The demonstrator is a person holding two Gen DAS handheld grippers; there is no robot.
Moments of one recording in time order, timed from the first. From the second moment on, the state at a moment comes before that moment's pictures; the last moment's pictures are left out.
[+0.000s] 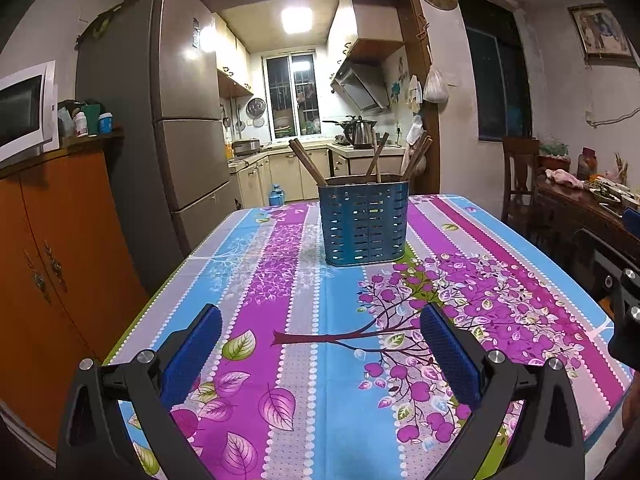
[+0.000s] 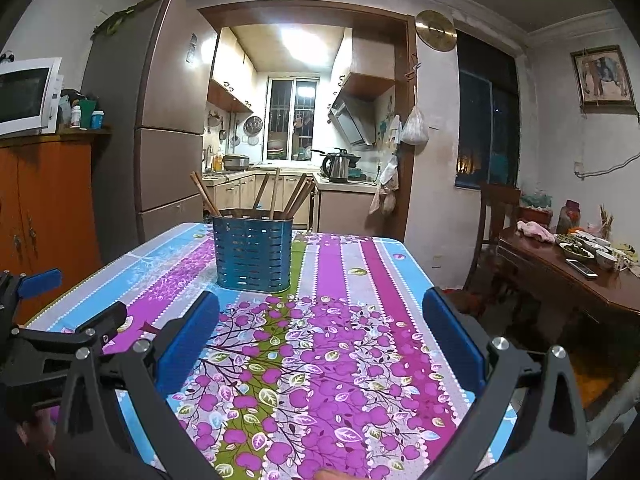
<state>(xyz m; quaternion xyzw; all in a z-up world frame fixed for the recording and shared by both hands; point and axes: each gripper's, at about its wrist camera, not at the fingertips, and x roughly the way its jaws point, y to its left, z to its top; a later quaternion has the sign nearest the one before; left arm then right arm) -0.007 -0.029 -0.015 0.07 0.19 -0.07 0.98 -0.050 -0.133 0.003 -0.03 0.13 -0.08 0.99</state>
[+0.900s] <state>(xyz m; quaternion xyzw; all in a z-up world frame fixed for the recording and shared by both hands) -0.009 -0.039 -0.013 0.09 0.18 -0.08 0.98 -0.052 -0.135 0.007 -0.03 0.13 -0.08 0.99</state>
